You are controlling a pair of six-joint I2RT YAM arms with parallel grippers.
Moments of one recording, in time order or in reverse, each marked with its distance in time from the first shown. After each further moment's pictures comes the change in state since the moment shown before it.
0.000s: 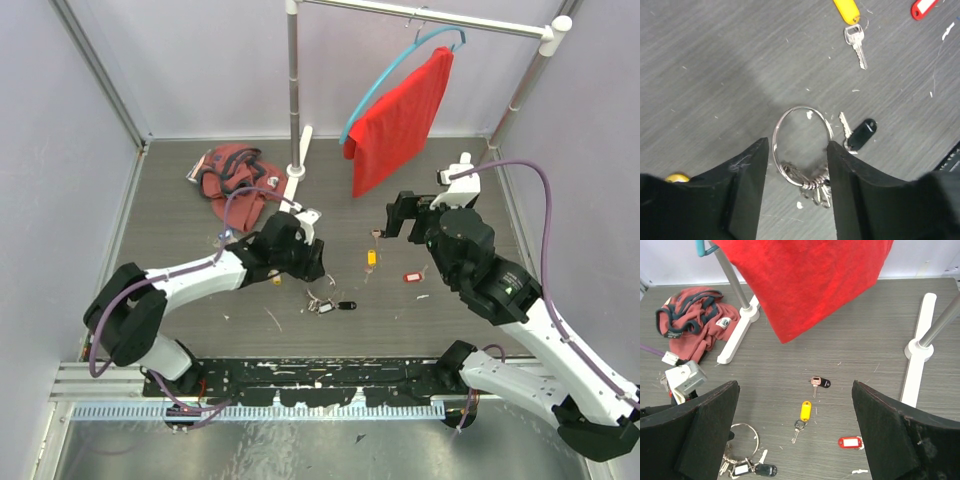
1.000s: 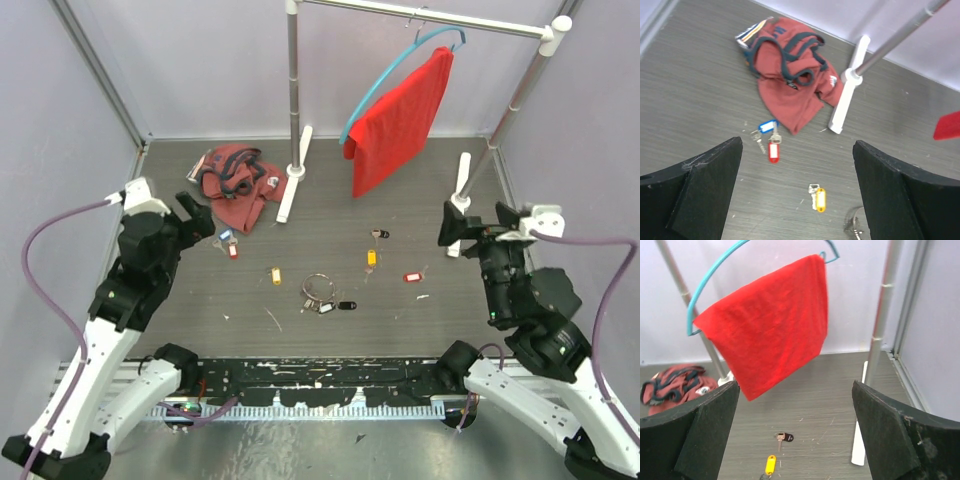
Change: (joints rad) left arm 0.412 -0.761 0.082 -0.406 -0.565 -0.186; right arm 0.000 -0.308 -0.106 0.216 0.116 -0.311
